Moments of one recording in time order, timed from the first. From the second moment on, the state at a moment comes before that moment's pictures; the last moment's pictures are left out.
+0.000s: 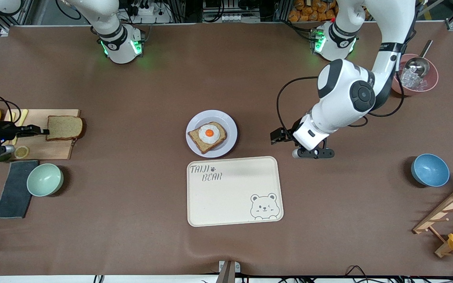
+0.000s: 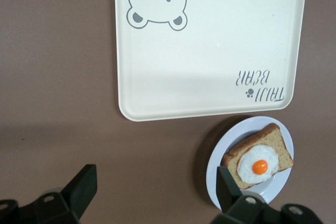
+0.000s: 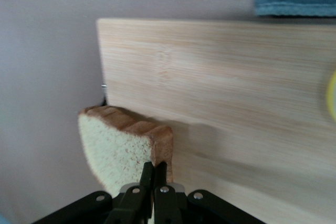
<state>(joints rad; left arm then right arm) -0.31 0.29 -0.16 -1.88 -0.36 2.31 -0.31 -0.56 0.63 -0.06 -1.70 0.25 1.75 -0.82</state>
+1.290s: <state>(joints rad) -0.36 0.31 -0.25 -2.09 -0.77 2.69 -0.31 -0.29 0.58 -0.02 -1.64 0.58 1.47 -0.44</state>
